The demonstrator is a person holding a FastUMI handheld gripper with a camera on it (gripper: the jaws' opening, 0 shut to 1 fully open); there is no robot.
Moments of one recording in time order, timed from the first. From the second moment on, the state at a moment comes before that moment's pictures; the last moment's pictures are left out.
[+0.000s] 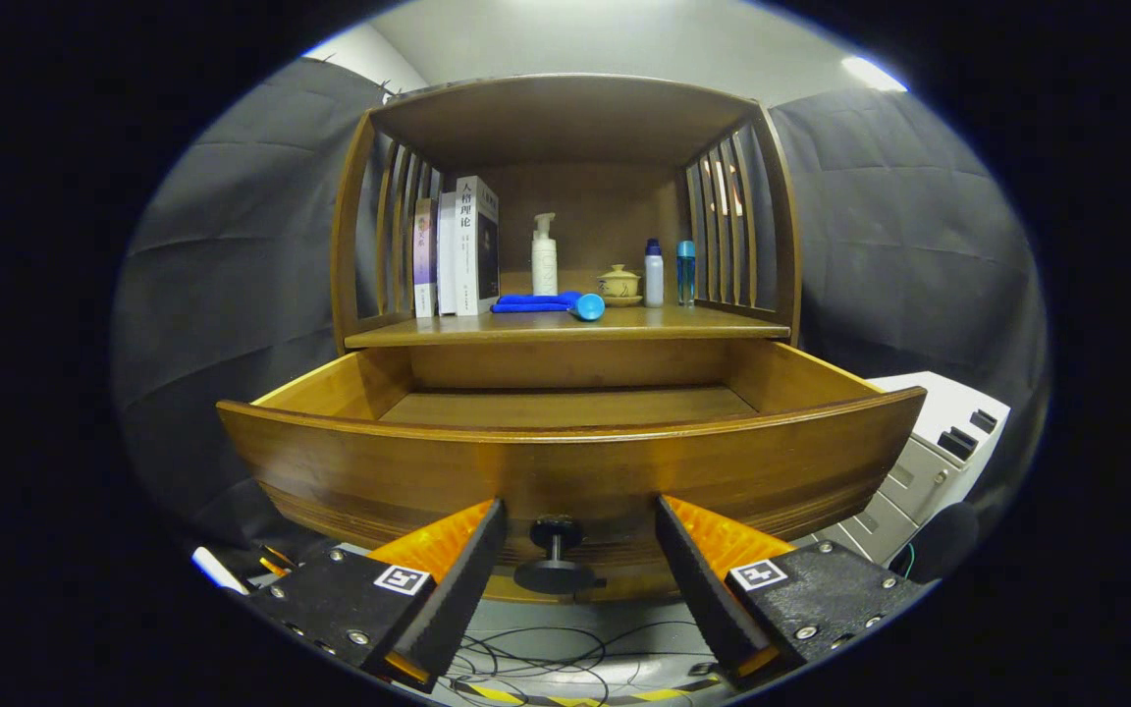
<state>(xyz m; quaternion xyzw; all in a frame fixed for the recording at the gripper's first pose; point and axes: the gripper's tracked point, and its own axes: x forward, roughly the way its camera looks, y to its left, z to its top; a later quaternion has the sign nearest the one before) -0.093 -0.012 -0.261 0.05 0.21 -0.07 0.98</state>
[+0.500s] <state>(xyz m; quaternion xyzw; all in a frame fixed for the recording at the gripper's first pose) -0.020 -0.022 -0.270 0.05 0.20 -0.07 0.98</state>
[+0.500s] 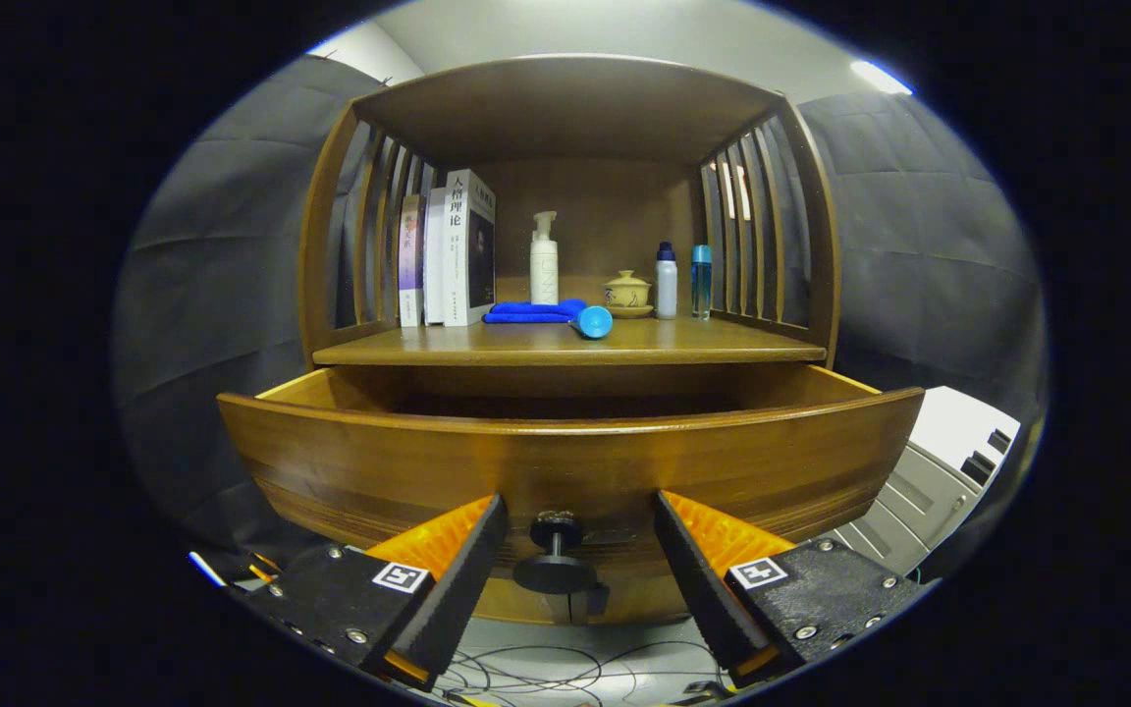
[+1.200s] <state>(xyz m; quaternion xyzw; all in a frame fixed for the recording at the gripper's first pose) 0.075 -0.032 -0.287 0.06 0.17 -0.07 0.98</state>
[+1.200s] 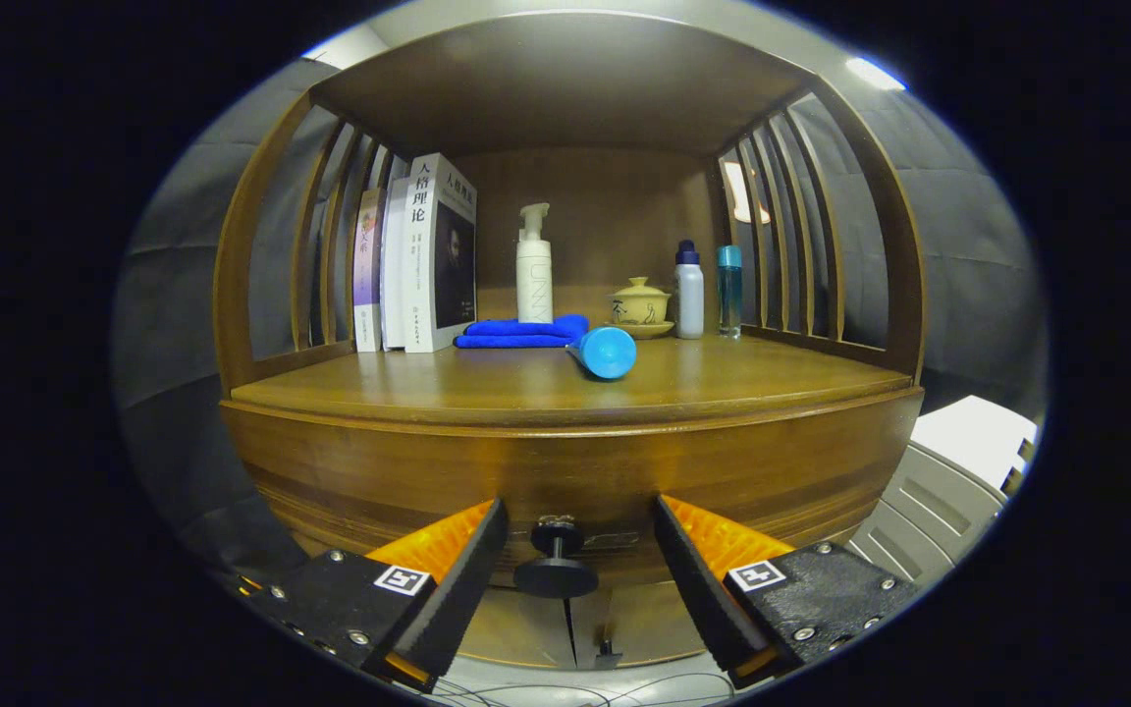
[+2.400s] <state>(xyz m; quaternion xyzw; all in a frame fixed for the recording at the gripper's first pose) 0.035 -0.142 -0.040 0.00 0.06 -0.06 1.00</state>
